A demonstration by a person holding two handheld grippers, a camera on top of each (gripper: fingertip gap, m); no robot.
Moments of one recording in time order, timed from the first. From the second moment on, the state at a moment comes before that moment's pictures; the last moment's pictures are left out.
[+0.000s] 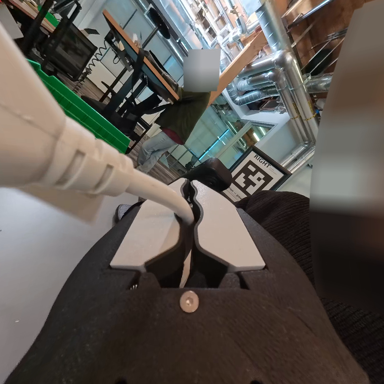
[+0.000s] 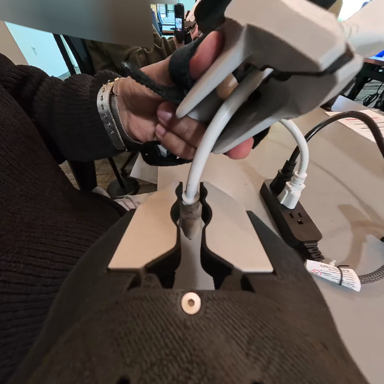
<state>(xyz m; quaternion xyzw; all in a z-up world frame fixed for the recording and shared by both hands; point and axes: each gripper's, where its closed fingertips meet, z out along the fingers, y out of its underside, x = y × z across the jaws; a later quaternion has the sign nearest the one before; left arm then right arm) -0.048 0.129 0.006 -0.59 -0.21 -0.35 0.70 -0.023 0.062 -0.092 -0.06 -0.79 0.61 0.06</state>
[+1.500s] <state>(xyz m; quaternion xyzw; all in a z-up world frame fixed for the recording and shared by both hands) -0.213 0.074 -0.014 -0.72 -0.32 -0.15 0.60 -0.178 0.034 -0.133 -0.10 -0.83 0.55 0.01</state>
